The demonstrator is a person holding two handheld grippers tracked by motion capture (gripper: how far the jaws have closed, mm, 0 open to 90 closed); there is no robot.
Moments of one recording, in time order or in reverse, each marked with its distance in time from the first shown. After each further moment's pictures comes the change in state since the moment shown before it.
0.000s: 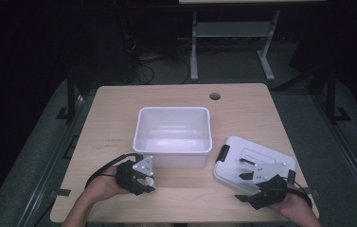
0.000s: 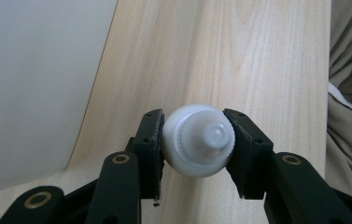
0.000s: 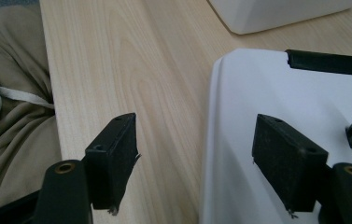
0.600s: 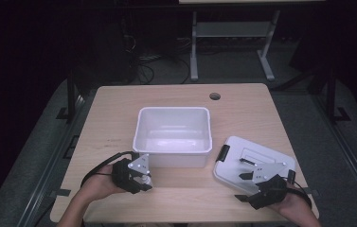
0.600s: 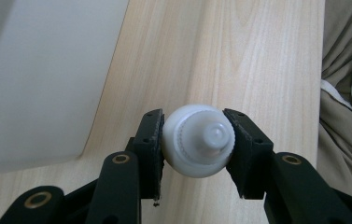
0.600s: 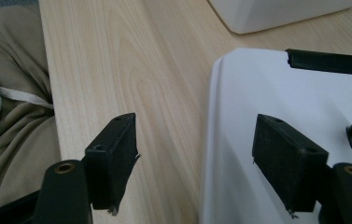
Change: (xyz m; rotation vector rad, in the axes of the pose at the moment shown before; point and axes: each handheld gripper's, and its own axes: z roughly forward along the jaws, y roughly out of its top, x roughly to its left) left arm -0.001 0.000 -0.016 0.000 0.018 0.003; right arm 0.000 0.000 0.001 0.002 0.001 0.001
